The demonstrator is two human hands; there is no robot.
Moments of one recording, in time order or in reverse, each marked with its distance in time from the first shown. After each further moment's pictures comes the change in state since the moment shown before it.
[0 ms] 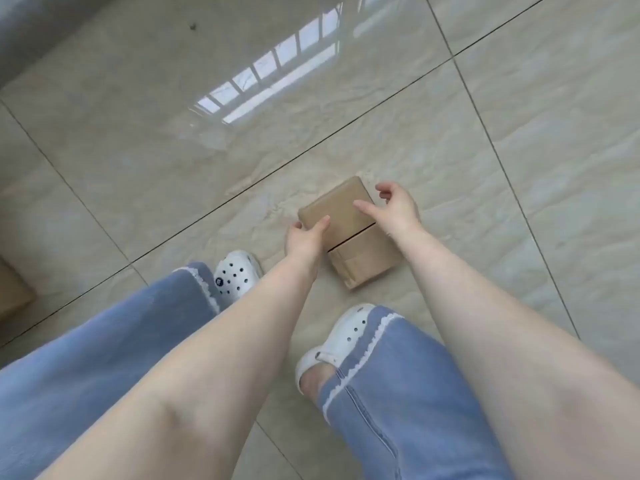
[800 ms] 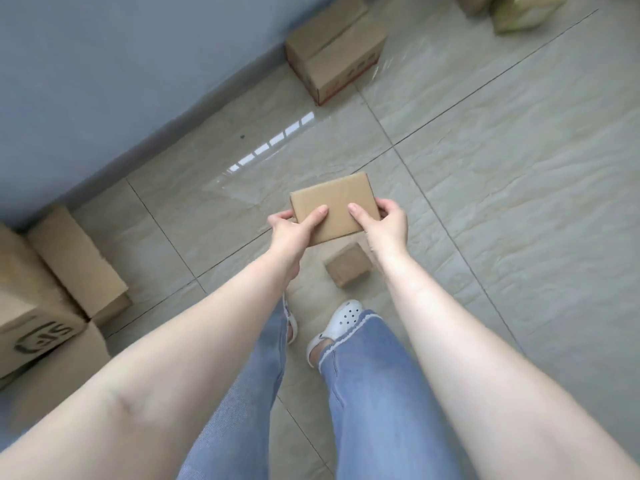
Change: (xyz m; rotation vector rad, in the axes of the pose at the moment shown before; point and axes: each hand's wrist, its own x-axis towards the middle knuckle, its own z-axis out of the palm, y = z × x) left_hand -0.289 0.124 -0.091 -0.024 -0.107 0.275; right_hand -0.247 -0.148 -0.139 0.552 0.191 -0.057
